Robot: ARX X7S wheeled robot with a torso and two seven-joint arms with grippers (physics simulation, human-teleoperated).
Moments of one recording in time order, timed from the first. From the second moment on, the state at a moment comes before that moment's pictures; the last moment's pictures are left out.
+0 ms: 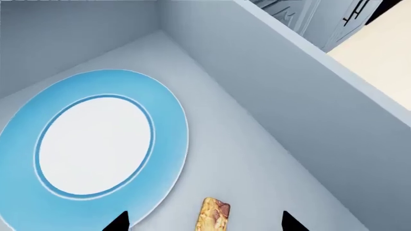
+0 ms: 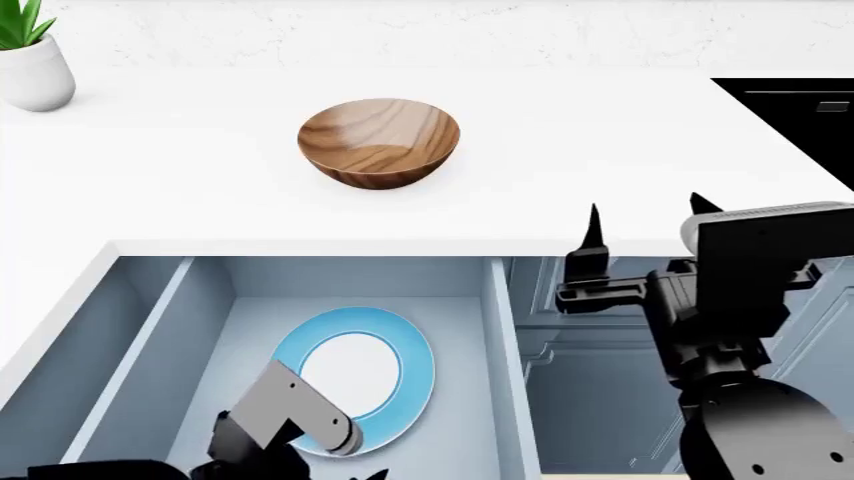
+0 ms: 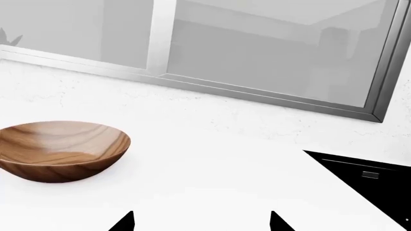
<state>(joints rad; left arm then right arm) -0.39 -0.61 0.21 0.64 -1.20 -1.39 -0.26 0.45 0.27 -0.01 -0.82 0.19 1.12 0.12</state>
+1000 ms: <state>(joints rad) -0.33 -0.60 0.48 0.40 -0.92 -1.19 -0.10 0.44 0.27 -0.04 -0.78 0.20 1.08 0.14</state>
